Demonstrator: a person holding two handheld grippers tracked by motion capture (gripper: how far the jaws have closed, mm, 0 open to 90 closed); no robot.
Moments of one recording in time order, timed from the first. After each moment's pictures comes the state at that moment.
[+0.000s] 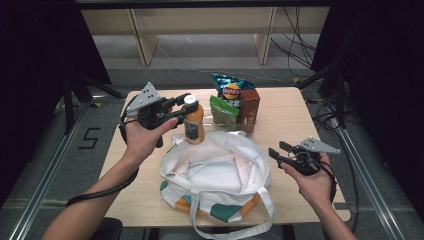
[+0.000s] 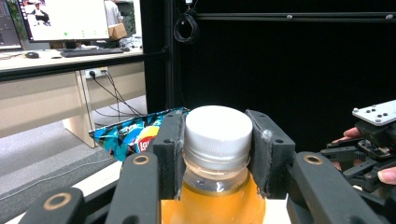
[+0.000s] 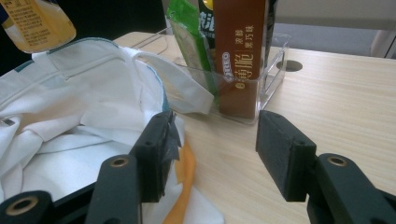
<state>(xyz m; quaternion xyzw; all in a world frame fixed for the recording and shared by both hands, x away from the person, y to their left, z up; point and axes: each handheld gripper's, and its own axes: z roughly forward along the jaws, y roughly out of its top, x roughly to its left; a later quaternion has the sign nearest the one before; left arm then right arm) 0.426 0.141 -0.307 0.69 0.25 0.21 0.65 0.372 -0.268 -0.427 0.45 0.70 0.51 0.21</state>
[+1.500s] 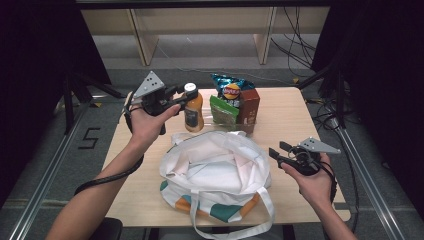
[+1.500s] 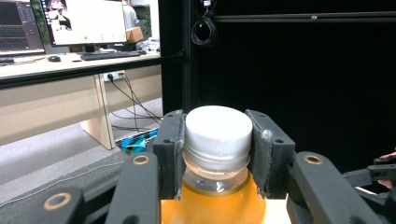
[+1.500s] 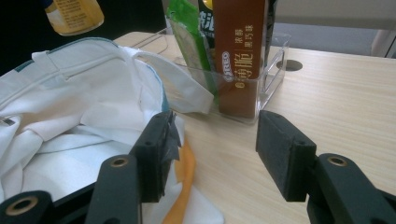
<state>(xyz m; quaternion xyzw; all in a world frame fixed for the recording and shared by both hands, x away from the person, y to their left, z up) 0.464 0.139 -0.308 0.68 0.27 0.23 0.64 0.374 -0.271 -0.427 0.43 0.72 0.51 0.21</state>
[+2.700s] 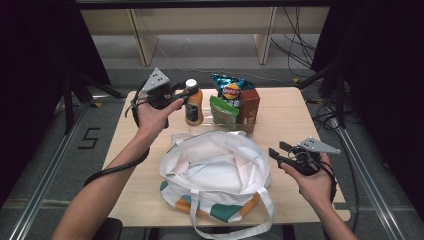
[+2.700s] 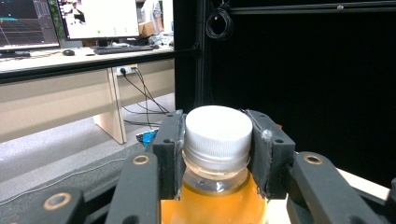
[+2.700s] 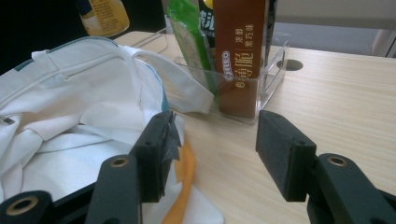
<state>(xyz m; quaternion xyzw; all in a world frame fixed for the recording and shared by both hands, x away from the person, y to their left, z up) 0.499 0.135 -0.324 0.68 0.29 0.24 0.63 0.374 -0.271 -0.427 0.43 0.72 0.51 0.22</state>
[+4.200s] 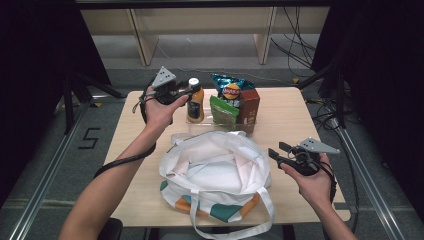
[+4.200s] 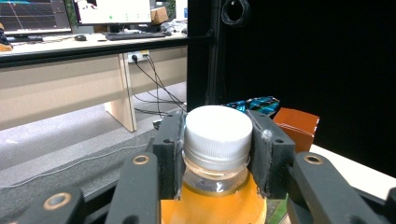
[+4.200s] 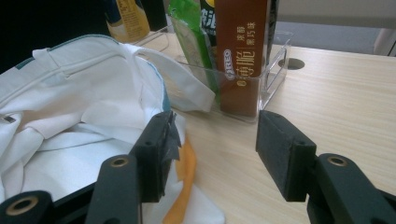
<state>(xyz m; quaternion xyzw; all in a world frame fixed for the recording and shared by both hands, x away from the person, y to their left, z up) 0.531 0.129 -0.342 0.69 0.31 0.25 0.61 0.375 -0.271 -0.429 0.43 0.72 0.51 0.21</state>
